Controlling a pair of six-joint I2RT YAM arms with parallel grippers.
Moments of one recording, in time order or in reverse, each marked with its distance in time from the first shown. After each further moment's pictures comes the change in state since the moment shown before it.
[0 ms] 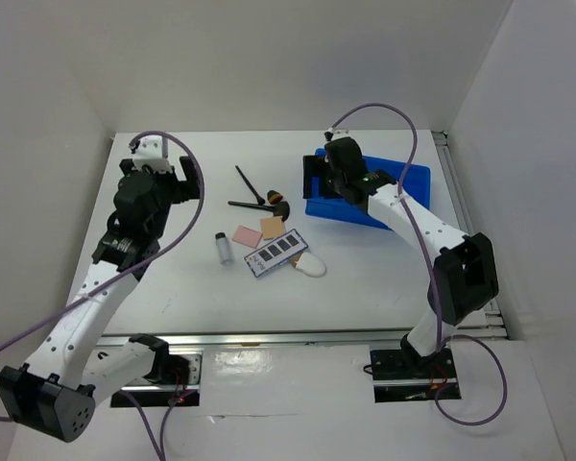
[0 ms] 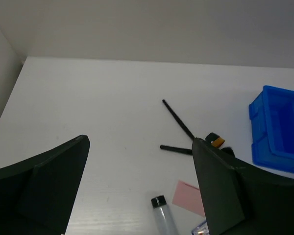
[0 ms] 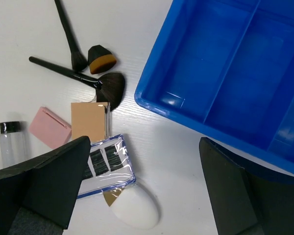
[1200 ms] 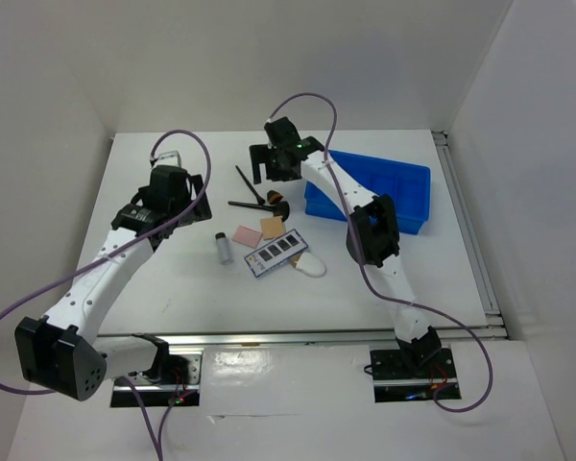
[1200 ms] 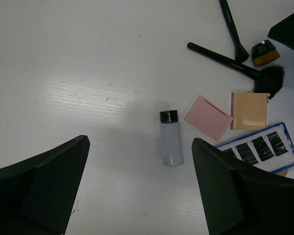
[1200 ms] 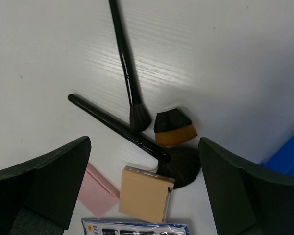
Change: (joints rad) left arm -0.009 0.253 0.155 -0.555 -0.062 -0.314; right arm 0.090 0.829 1.012 -0.335 -0.154 0.010
